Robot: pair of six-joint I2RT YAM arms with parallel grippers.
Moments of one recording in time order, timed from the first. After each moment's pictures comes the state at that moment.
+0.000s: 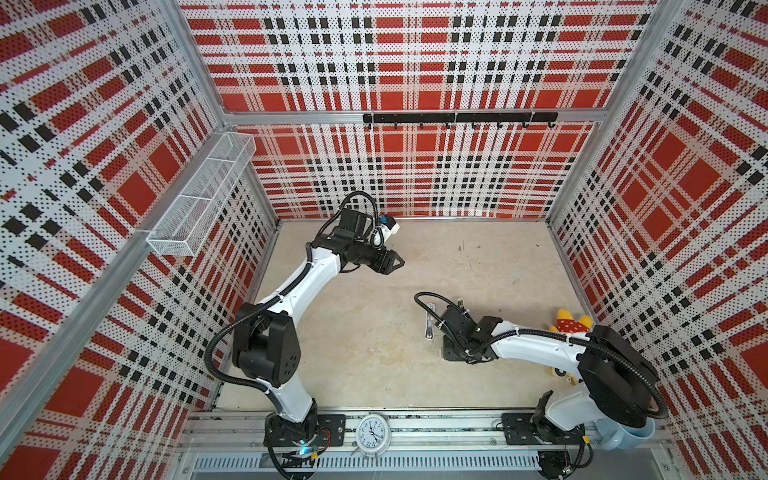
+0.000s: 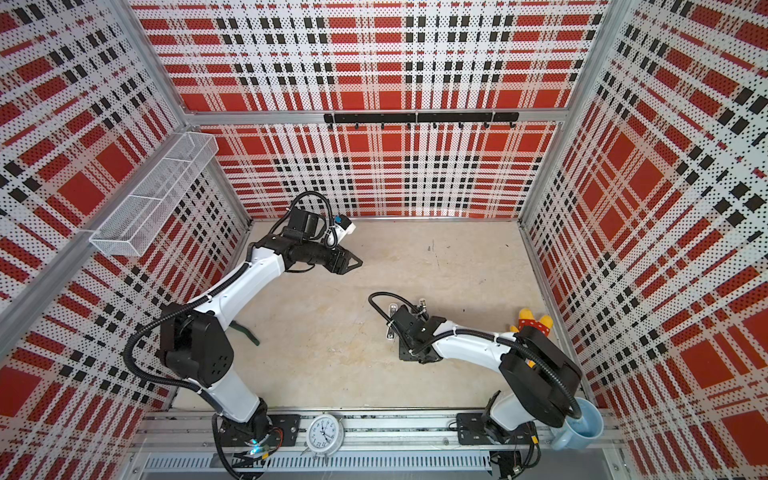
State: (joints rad) left arm -0.33 1.71 1.49 -0.64 0.57 0.18; right arm 0.90 1.50 0.78 -0.57 0.15 0.86
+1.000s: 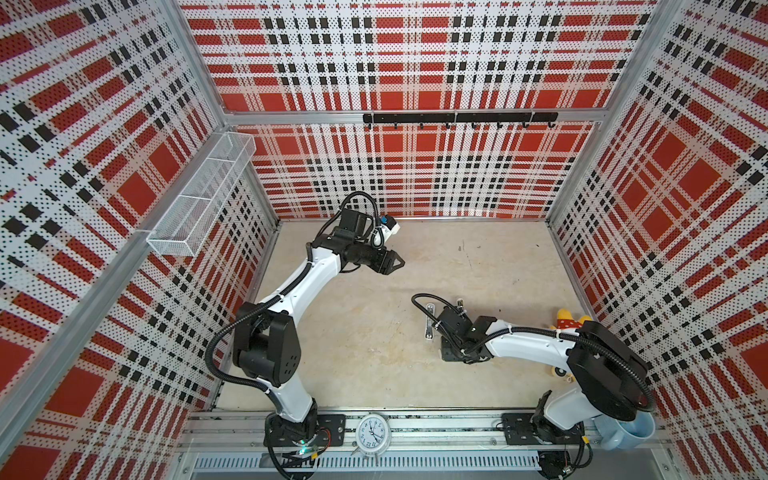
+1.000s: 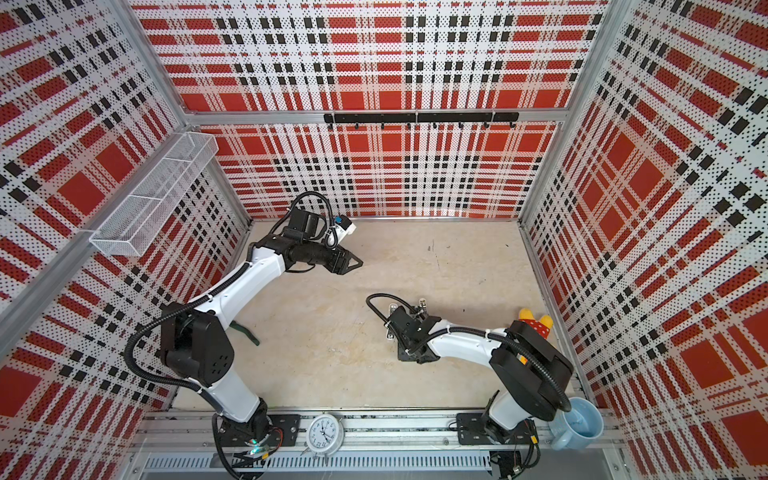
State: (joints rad) left arm -0.33 1.71 1.49 -0.64 0.57 0.18; right arm 0.90 1.55 0.79 -0.56 0.16 0.86
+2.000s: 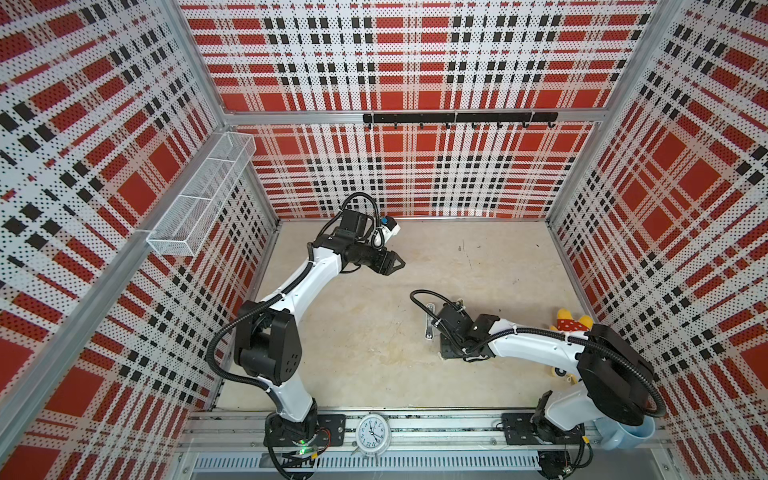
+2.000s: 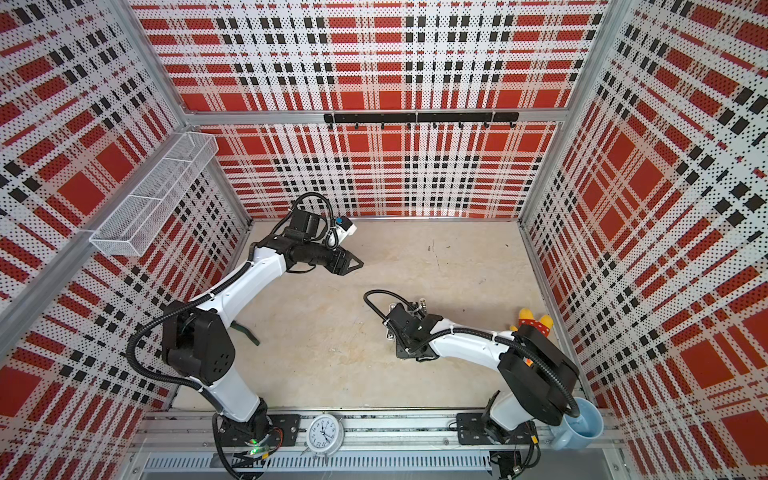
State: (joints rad) left arm -0.33 1.72 1.49 -0.64 0.58 0.18; right arm 0.91 1.51 0.83 -0.59 0.19 0.83
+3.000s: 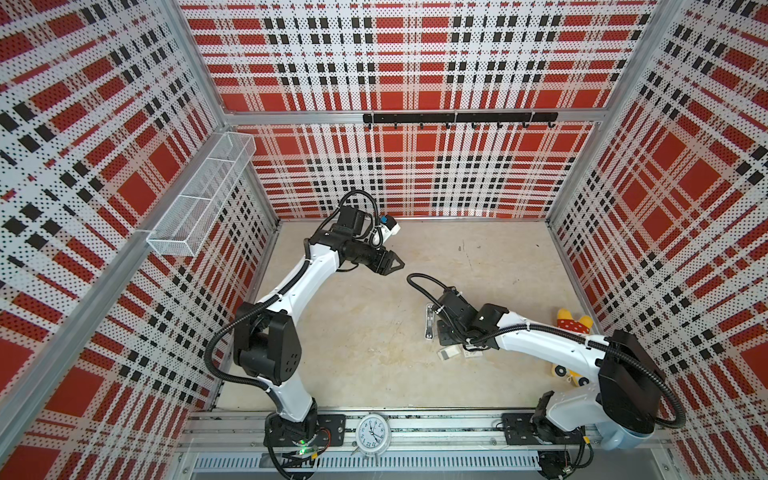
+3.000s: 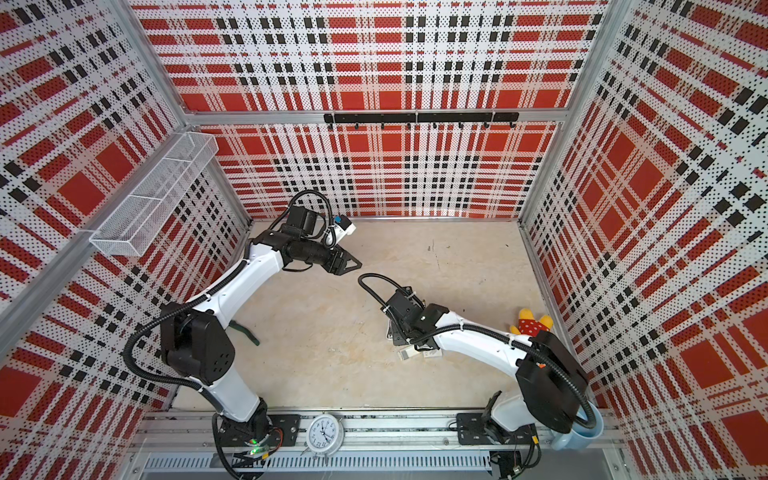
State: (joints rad) left arm -0.30 1.72 1.55 -0.76 0.64 0.24; right arm 0.87 1.45 0.94 -0.65 0.23 0.67
